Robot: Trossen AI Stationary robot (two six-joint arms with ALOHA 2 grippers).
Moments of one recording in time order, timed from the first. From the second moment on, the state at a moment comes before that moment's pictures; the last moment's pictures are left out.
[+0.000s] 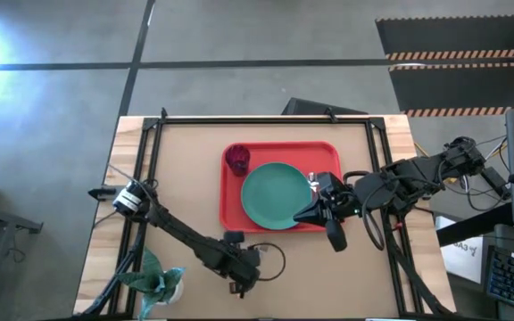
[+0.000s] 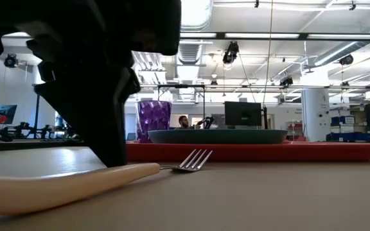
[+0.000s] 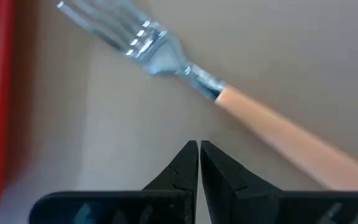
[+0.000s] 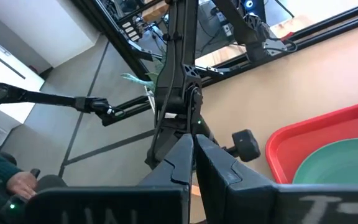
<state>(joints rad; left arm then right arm) -0.54 2.05 1.45 -0.67 -0.21 -0.62 0.42 1.35 1.54 -0.59 0.18 0.60</state>
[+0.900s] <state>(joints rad) -0.43 2.13 1.45 -0.23 -0.15 -0.54 0.45 1.35 1.54 -0.54 0.18 0.60</state>
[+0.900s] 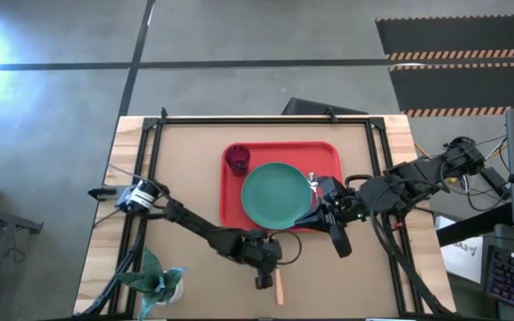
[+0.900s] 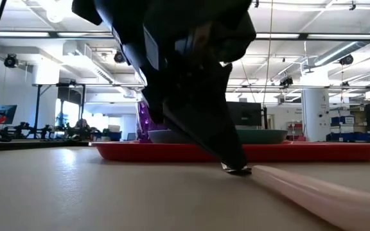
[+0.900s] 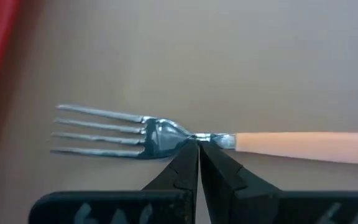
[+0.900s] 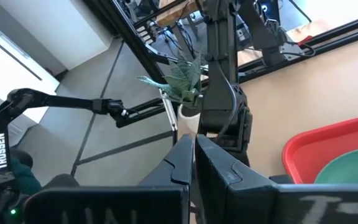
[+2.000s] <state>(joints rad) -0.67 1.48 1.53 -1.25 -0.87 -0.64 0.45 1.73 1.58 -0.61 -0.09 1.27</state>
